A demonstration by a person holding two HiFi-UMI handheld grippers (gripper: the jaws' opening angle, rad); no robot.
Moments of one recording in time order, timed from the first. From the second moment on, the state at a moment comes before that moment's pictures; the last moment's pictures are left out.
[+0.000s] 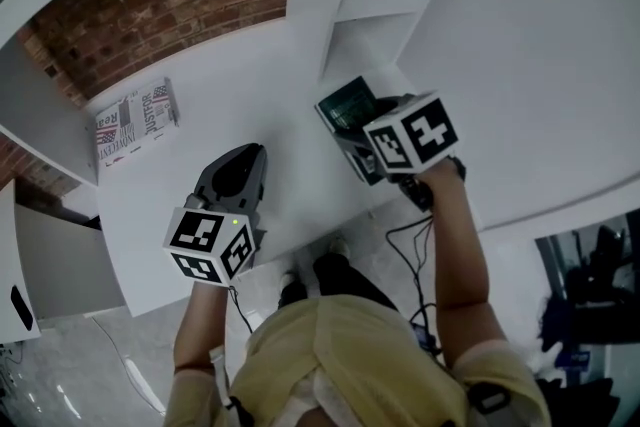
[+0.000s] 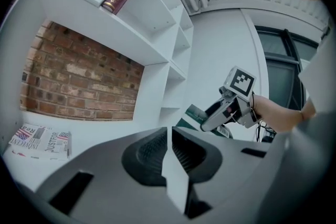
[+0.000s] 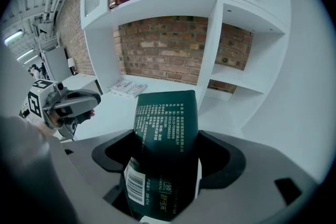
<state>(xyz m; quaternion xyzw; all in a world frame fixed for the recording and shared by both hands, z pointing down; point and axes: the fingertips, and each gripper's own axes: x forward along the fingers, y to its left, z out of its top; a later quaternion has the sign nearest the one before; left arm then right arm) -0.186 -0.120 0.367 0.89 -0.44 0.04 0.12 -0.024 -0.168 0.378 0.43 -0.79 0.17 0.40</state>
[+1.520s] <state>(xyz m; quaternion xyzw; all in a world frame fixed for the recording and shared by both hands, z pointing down) -0.002 -0.236 0.291 0.82 -0.57 0.03 0.05 0.128 -0.332 0.292 0.32 -0.87 0.05 0.37</state>
